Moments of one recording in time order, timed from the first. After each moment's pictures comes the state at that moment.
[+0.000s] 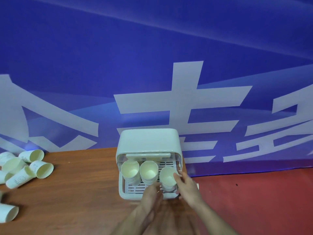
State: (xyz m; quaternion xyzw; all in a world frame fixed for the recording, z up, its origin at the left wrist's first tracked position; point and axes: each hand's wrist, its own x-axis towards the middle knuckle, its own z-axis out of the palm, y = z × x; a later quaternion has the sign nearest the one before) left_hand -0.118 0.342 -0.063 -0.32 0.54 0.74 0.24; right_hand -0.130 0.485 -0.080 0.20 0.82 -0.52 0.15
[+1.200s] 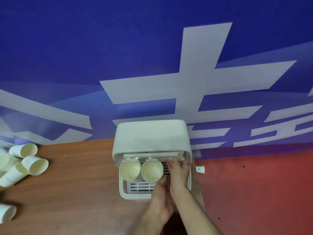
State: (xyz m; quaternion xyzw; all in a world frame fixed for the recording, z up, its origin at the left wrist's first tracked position) left_hand -0.144 0.361 -0.109 -0.40 0.29 0.82 0.30; right_hand -0.197 0.408 -0.117 0.39 0.44 -0.81 -0.03
